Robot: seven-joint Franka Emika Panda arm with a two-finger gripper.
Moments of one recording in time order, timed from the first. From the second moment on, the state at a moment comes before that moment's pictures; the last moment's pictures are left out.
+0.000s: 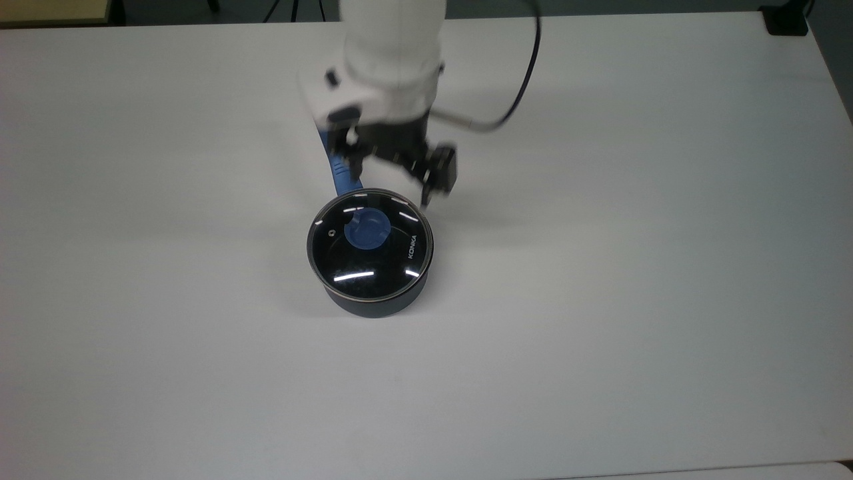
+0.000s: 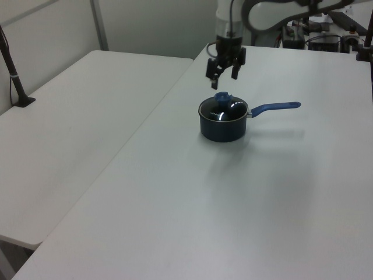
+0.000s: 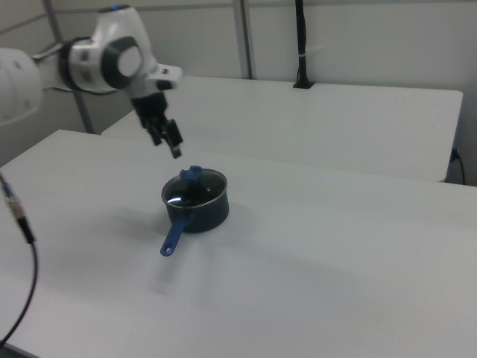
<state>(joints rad) 0.05 0.34 0.10 -1.46 -0.11 1.92 0.54</state>
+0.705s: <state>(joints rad) 0.03 -0.03 0.10 -1.75 -0.11 1.70 0.32</state>
